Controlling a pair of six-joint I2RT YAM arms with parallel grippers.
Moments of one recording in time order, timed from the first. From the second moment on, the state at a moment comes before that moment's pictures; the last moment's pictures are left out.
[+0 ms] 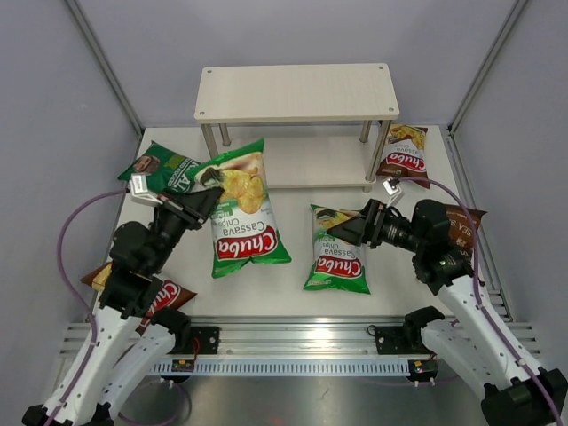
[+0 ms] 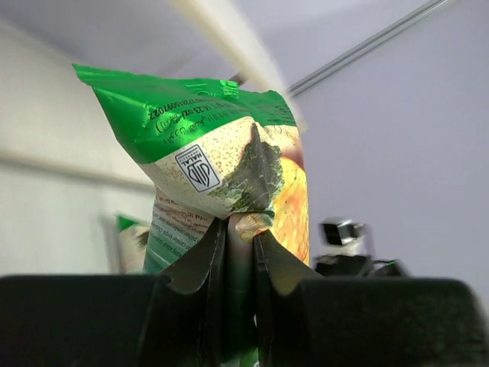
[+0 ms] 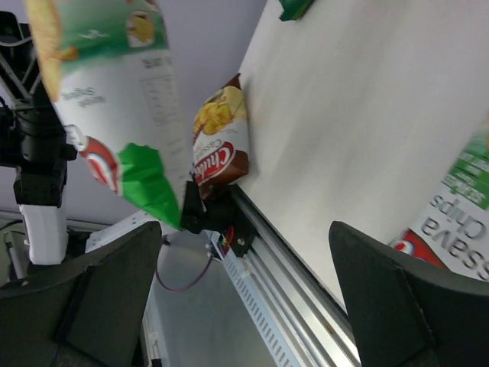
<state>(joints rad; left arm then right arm) -0.39 0.53 0.67 -0.05 0.07 -1.00 0.30 0.73 0.65 -0.15 -0.72 0.79</state>
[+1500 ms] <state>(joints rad) -0.52 0.72 0.79 0.23 -0.18 -1.47 1.05 1.13 0.80 0.76 0.17 0.66</state>
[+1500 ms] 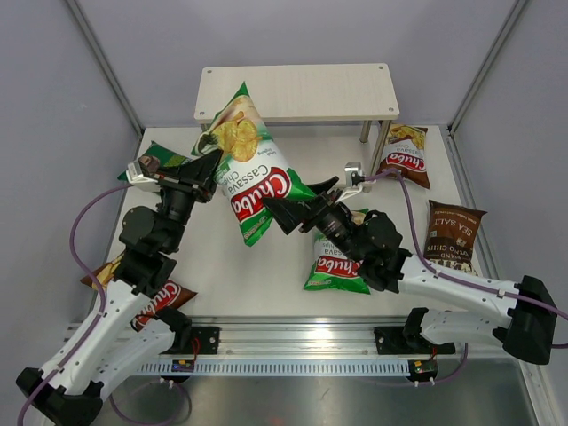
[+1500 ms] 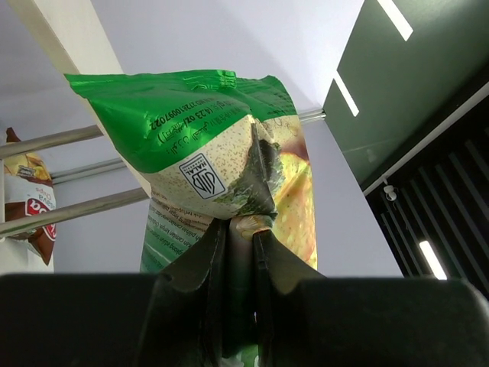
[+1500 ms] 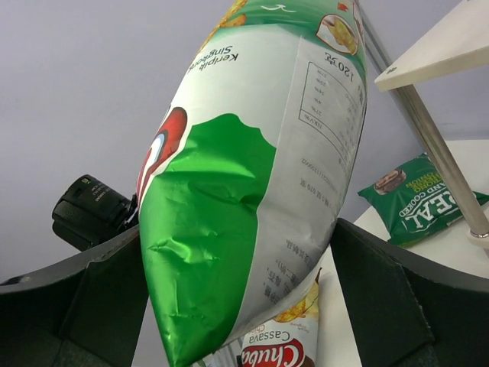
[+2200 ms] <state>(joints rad) -0.57 0.69 0.82 0.21 -0.16 -1.26 1.05 1.06 0.81 0.71 0.09 0.50</state>
